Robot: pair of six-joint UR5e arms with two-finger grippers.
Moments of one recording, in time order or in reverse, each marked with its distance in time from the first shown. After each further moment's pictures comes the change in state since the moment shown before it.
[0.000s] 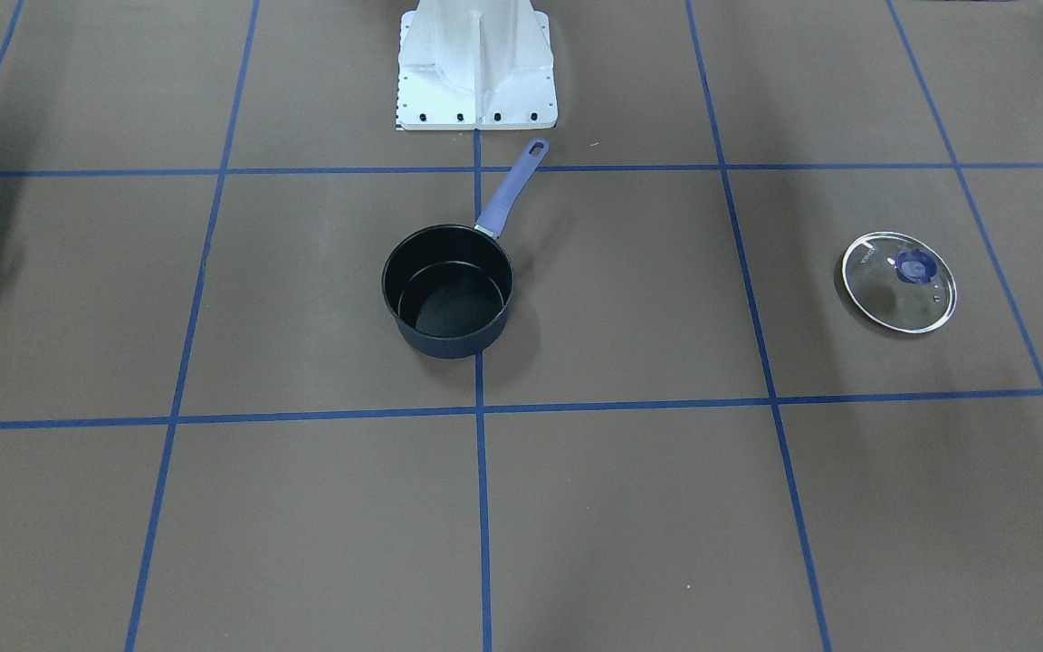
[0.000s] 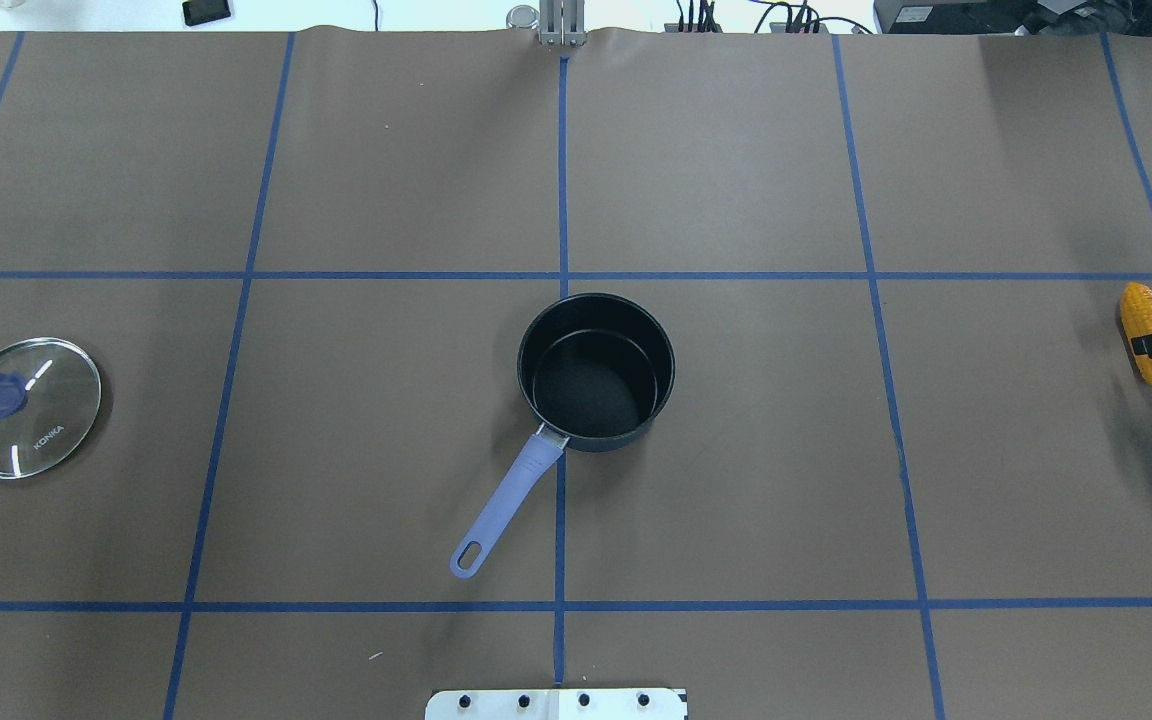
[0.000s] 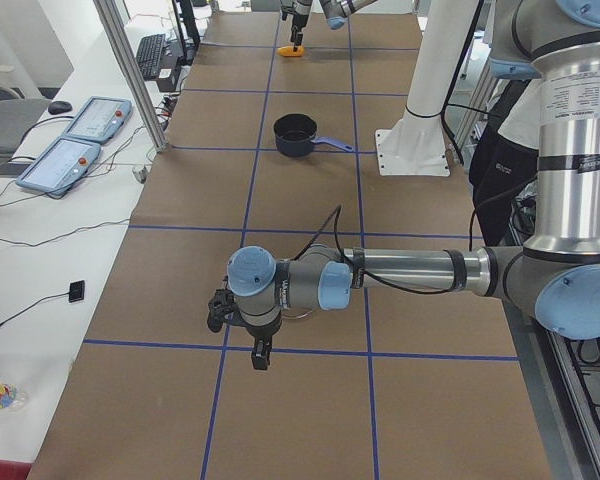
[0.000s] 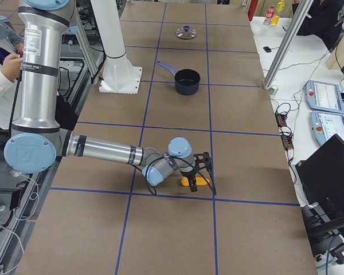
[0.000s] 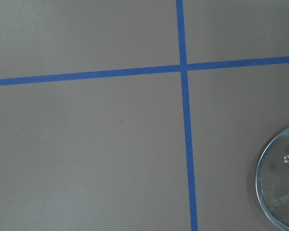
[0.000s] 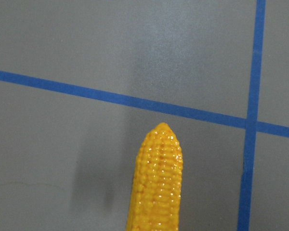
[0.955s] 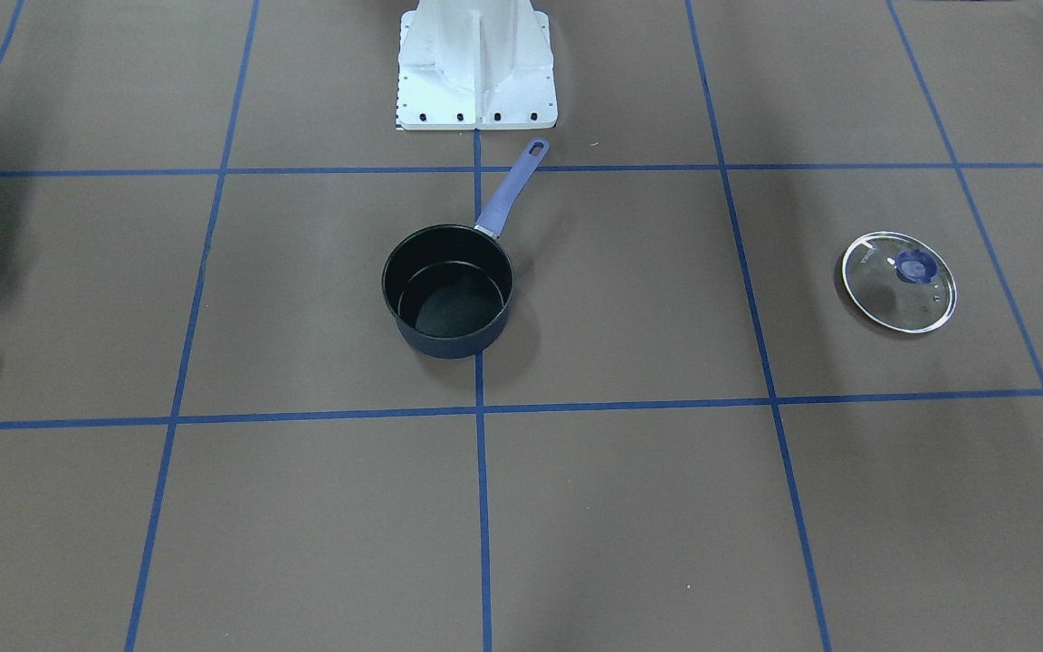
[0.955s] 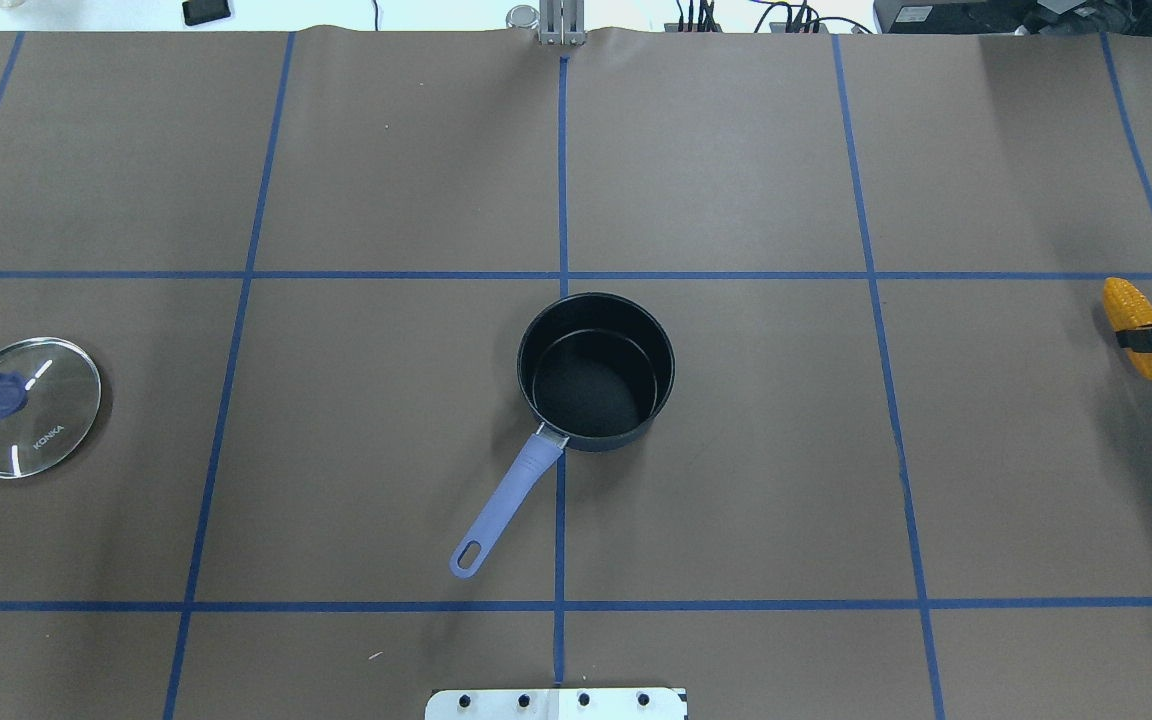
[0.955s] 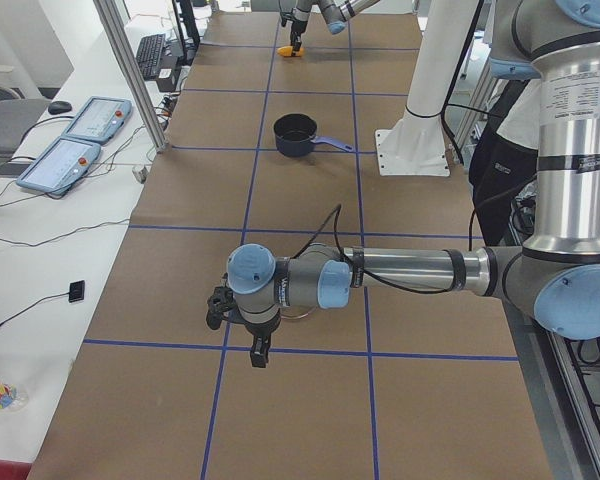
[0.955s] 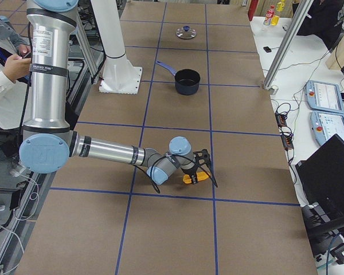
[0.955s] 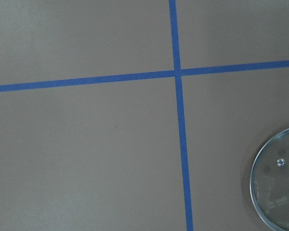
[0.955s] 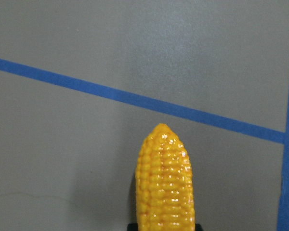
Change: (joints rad) left arm 0.002 -0.002 -0.009 -0.006 -0.006 -0.004; right arm -0.032 0.026 0.012 0.008 -0.029 -0.007
